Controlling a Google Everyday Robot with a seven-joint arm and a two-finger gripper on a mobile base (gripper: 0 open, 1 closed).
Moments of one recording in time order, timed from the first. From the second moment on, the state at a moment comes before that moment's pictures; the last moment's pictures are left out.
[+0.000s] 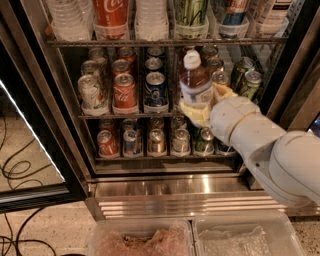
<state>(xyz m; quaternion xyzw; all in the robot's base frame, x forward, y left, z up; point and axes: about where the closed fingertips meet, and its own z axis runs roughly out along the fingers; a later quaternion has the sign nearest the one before) 0.561 -0.111 0.925 -0.28 0.67 0.02 0.69</state>
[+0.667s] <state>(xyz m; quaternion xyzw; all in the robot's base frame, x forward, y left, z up) 0.472 -0.056 0.867 -0.31 0.67 0.09 0.66</state>
